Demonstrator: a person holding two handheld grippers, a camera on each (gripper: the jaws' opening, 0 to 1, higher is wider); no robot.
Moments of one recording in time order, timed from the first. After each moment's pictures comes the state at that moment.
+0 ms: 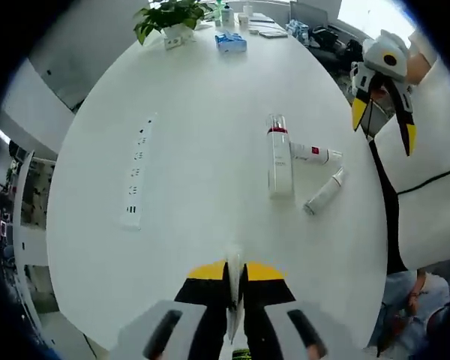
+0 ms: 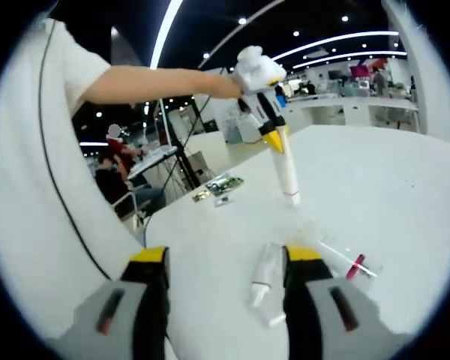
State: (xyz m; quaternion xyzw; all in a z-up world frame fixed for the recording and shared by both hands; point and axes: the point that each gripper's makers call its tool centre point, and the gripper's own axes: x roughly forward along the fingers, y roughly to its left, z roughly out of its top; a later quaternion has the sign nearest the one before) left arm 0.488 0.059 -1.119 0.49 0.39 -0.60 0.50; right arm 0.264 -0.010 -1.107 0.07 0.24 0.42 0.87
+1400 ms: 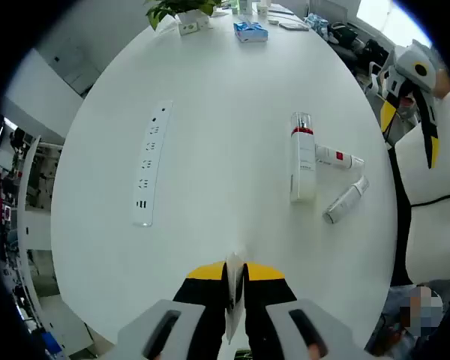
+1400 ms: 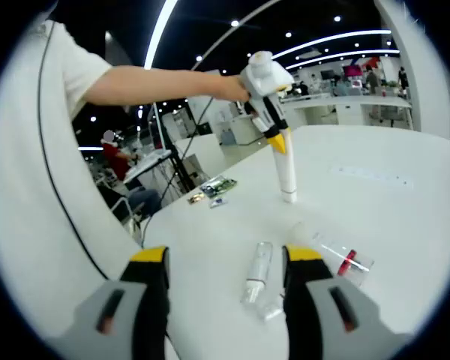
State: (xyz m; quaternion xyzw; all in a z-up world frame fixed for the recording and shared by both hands) left arm 0.504 0.043 -1.127 0.49 0.41 -0.55 0.53; right arm 0.262 -0.020 -1.102 0.08 0.24 0.40 0.88
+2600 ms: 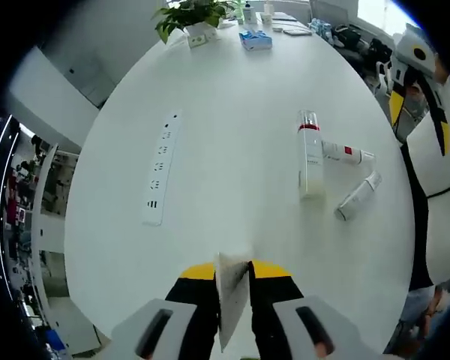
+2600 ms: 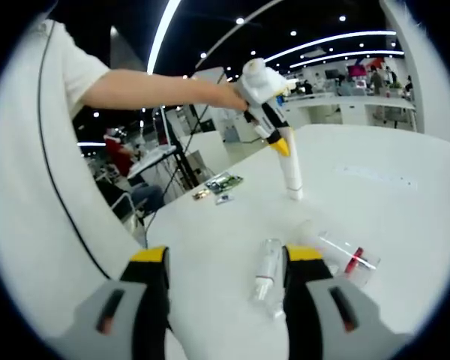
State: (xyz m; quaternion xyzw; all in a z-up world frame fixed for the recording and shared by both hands) left arm 0.504 0.057 -1.136 0.49 0.36 -0.55 0.57; right arm 0.251 -0.009 -1.103 0.07 0.25 0.41 0.88
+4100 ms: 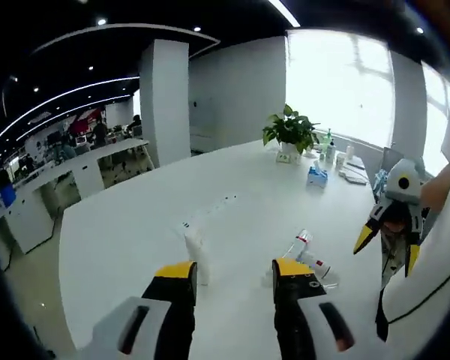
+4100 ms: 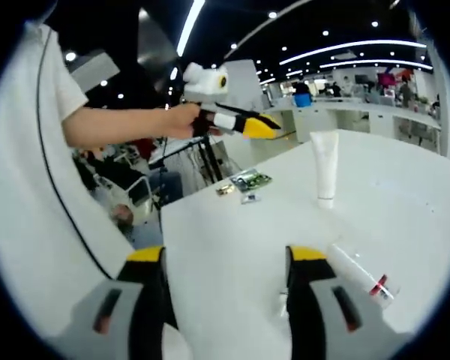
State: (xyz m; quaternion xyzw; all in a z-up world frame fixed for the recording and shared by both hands) left arm 0.404 0.123 -1.050 0.06 0.24 -0.48 0.84; right arm 0.243 0.041 -1.093 0.02 0.24 0.48 0.84
